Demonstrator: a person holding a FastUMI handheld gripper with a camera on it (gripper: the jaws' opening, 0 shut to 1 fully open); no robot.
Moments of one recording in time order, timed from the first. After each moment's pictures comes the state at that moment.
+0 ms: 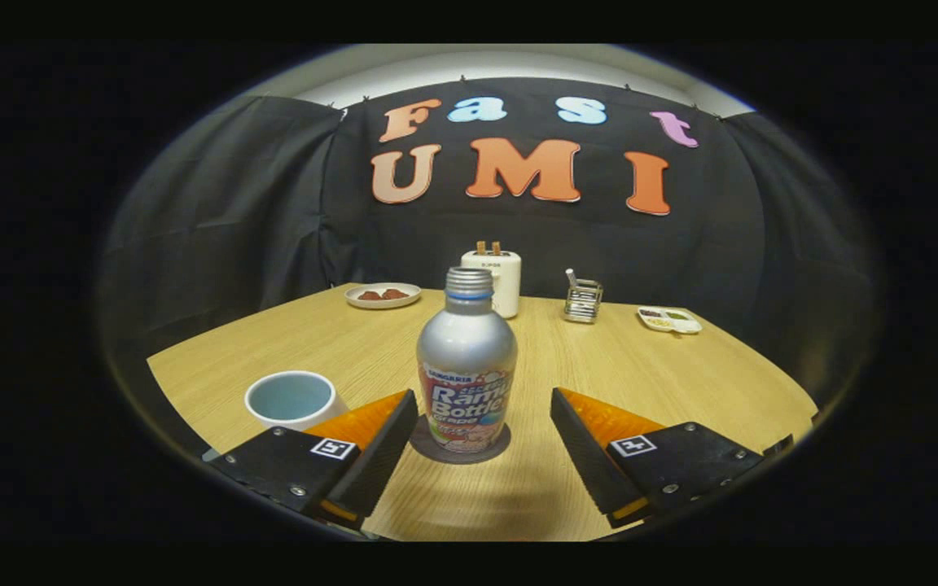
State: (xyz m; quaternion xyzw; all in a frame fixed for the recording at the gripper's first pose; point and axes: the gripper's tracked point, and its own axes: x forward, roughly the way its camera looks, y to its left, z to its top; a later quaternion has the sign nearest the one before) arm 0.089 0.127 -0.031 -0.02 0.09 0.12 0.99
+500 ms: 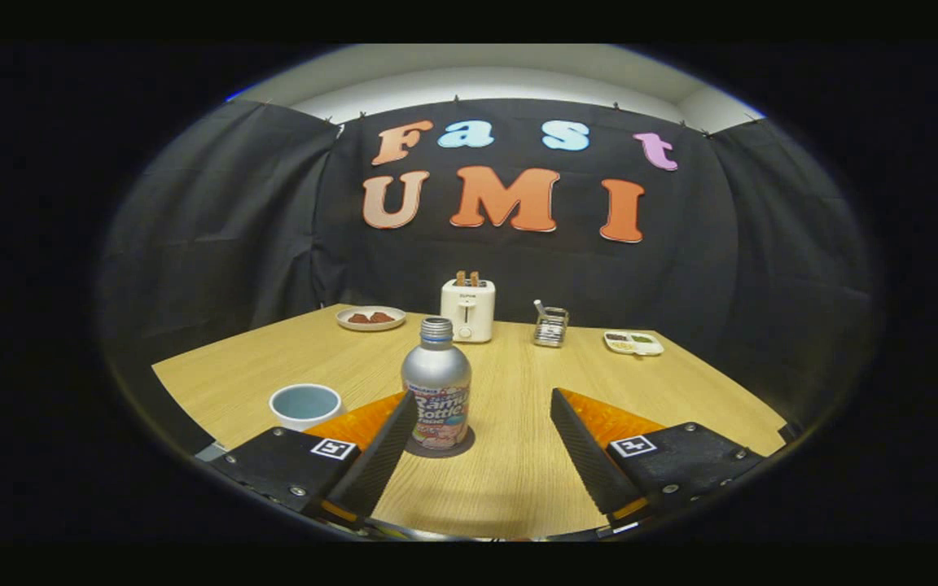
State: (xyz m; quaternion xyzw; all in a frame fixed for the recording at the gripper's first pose) arm 0.049 0.085 0.014 -0.02 0.05 0.09 0.99
